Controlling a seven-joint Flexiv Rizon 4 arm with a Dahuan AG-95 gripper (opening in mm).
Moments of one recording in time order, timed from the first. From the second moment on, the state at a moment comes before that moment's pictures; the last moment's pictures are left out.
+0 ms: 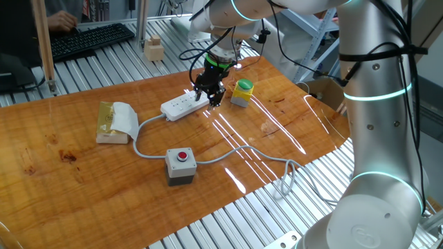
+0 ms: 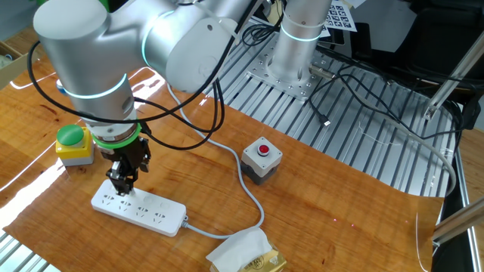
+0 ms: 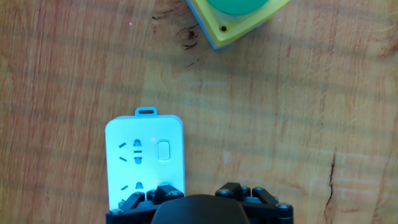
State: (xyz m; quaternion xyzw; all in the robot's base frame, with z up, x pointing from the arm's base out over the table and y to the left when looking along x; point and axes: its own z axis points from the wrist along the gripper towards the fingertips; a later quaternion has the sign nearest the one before) arm 0.642 -0.121 0.026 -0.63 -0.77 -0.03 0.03
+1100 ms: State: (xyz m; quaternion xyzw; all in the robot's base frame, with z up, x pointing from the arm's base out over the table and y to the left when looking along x) arm 0.635 -0.125 0.037 -0.62 -0.78 -0.02 0.05
